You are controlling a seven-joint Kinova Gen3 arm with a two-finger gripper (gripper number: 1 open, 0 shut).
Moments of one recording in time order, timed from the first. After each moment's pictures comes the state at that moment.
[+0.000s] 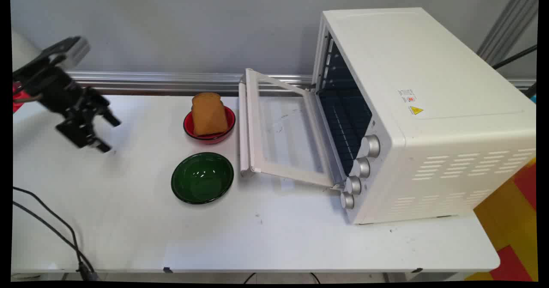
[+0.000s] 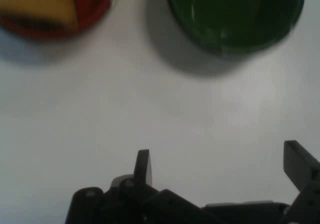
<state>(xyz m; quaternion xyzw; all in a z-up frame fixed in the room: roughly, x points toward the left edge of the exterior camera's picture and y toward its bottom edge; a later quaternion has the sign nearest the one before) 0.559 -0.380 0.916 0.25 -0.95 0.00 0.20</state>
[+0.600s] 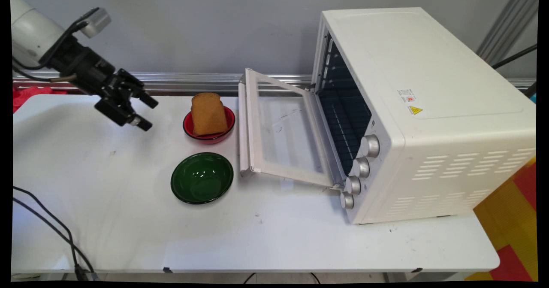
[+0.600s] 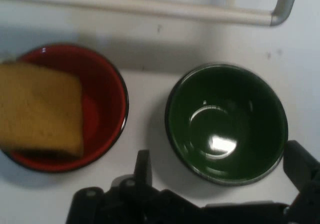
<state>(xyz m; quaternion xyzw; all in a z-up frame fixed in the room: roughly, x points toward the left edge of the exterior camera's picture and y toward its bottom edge) 0.529 -0.409 0.926 0.25 -0.92 0.01 0.31</state>
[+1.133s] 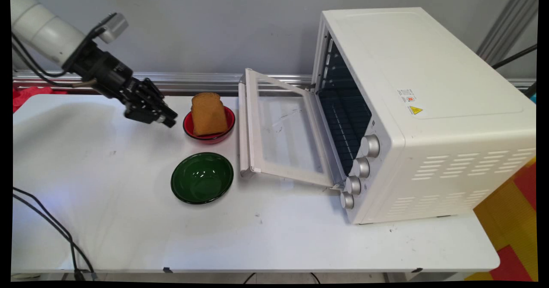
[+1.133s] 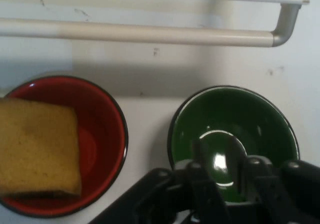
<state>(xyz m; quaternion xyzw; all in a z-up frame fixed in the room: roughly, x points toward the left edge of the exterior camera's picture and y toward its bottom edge) 0.511 -0.426 0.905 0.22 -0.92 0.01 0.33</state>
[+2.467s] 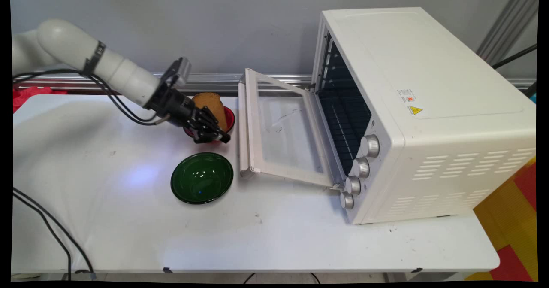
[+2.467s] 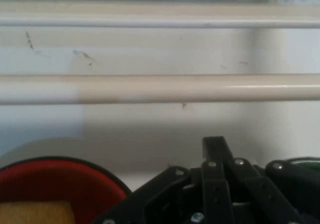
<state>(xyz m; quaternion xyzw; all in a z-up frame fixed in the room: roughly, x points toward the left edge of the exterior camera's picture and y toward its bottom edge) 0.434 -0.478 0.786 0.20 -0.91 0.04 0.37</state>
